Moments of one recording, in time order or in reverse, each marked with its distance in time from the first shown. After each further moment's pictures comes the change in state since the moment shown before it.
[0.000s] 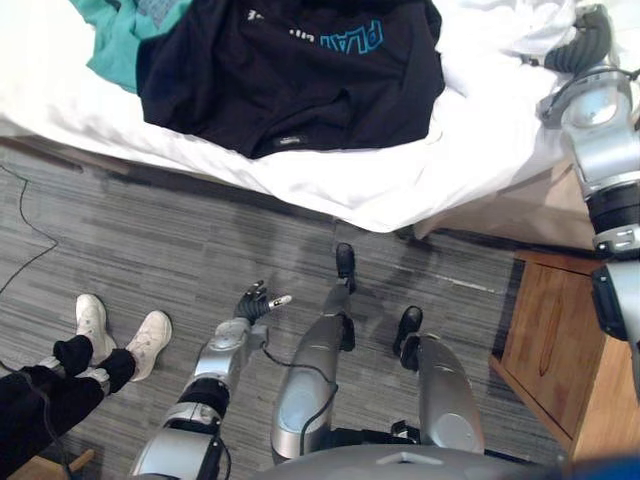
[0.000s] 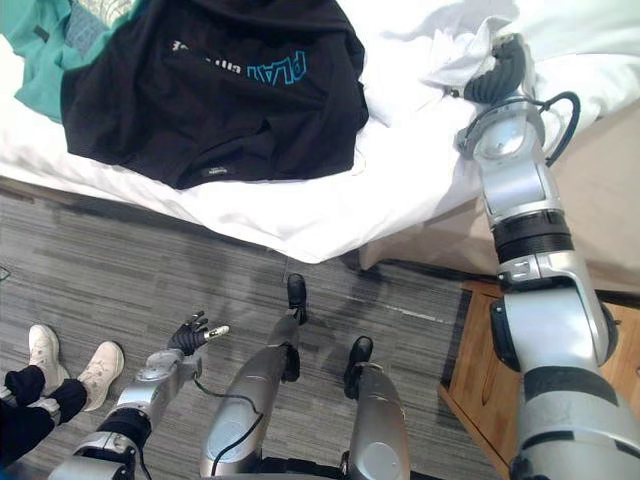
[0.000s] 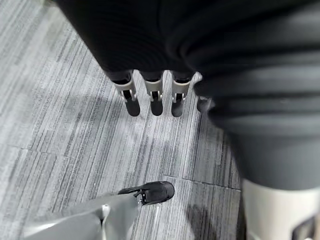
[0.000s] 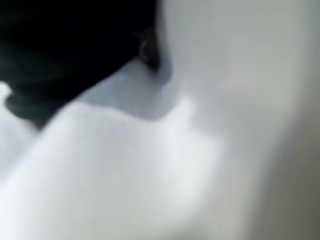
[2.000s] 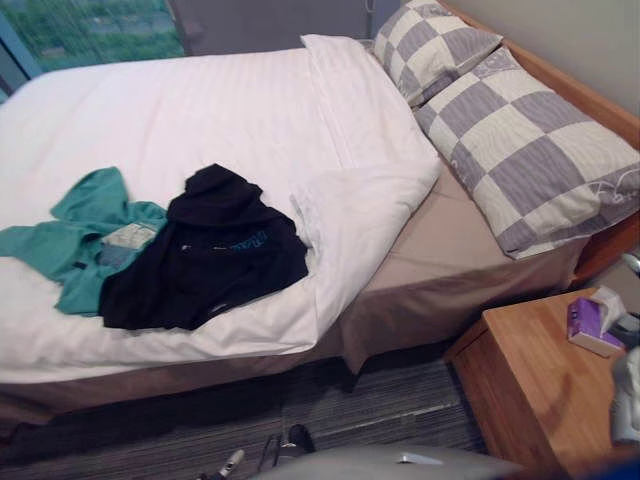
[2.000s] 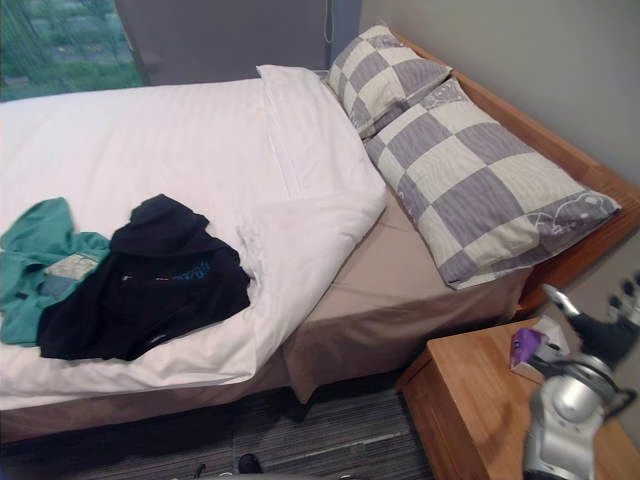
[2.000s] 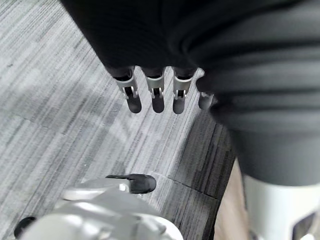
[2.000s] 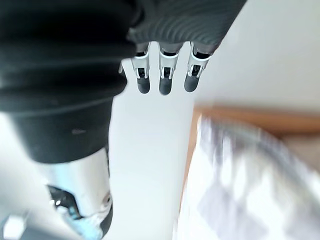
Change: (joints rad) left arm 0.533 -0.191 0.428 0.211 0.070 -0.036 0.040; right arm 1.206 0.308 -0.592 -0.686 0.198 -0.370 -0.036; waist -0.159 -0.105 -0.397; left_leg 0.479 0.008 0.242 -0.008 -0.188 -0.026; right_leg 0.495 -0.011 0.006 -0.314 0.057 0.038
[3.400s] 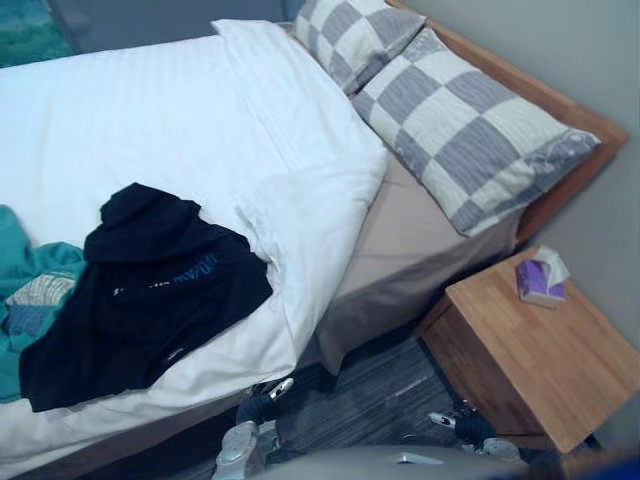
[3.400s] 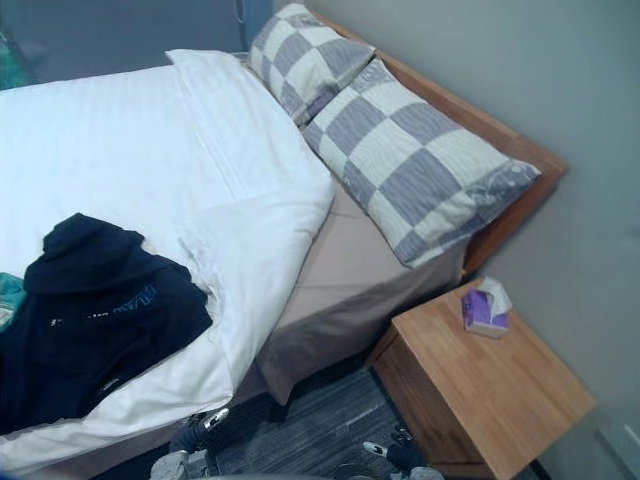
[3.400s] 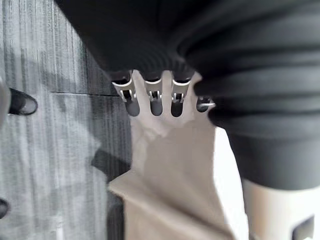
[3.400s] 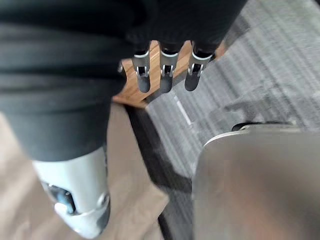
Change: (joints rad) left arm -0.181 -0.058 -0.186 -0.107 -0.038 -0.237 -0.045; right arm 0.048 0.266 0.412 0.973 0.010 0.069 0.370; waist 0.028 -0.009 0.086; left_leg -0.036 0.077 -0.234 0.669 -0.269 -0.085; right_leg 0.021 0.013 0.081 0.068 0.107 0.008
